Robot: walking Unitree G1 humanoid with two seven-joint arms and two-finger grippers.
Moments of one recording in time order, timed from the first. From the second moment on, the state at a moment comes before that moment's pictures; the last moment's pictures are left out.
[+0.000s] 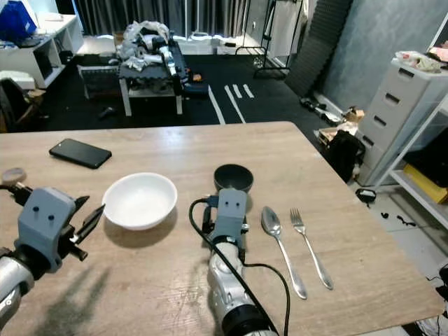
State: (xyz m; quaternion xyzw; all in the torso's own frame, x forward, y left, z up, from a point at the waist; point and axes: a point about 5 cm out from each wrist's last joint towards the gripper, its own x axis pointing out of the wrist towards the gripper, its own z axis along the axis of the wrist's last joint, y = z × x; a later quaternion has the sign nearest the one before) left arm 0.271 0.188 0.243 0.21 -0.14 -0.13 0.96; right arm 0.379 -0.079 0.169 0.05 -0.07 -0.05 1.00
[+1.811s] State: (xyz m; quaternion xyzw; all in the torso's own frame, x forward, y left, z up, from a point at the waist) left arm 0.282 0.169 0.211 0.15 -0.08 -0.12 0.98; right arm 0.379 -0.132 0.212 0.13 -0.20 -0.04 0.97
